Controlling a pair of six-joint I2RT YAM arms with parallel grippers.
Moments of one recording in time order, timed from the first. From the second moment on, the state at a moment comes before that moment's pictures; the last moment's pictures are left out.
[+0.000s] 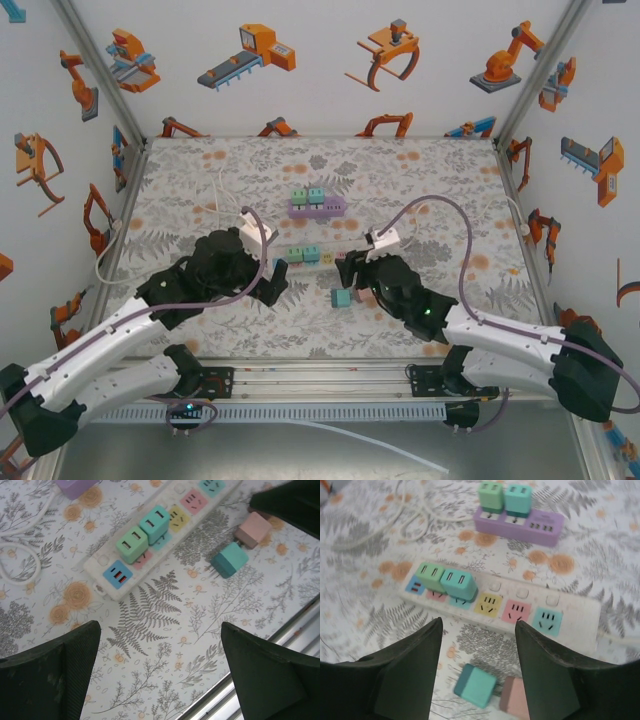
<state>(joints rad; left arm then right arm) -0.88 0.87 0.81 -0.53 -0.11 -0.11 1.00 1.02 0.44 0.36 0.37 0.21</state>
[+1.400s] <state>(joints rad) -0.52 1.48 0.81 -0.24 -0.05 -0.42 0.62 1.81 1.09 -0.07 -0.79 -0.80</state>
